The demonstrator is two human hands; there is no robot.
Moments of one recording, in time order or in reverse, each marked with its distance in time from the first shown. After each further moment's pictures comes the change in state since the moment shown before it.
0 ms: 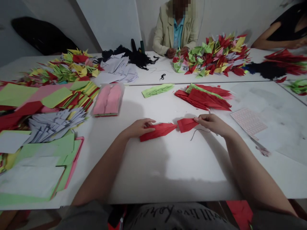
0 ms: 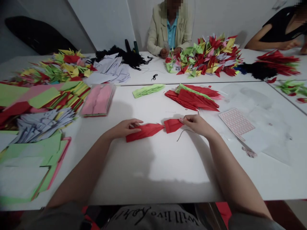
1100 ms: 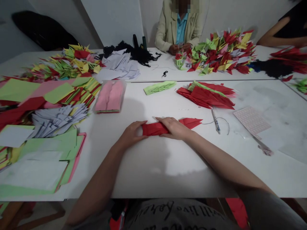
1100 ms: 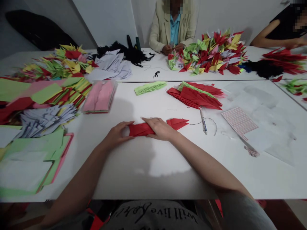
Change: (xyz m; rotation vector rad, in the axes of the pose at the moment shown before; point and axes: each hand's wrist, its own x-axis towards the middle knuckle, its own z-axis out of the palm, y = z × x) left_hand -0.046 -0.043 0.023 0.240 0.335 0.168; right_hand 0.048 -0.049 0.118 -0.354 -0.116 -0.715
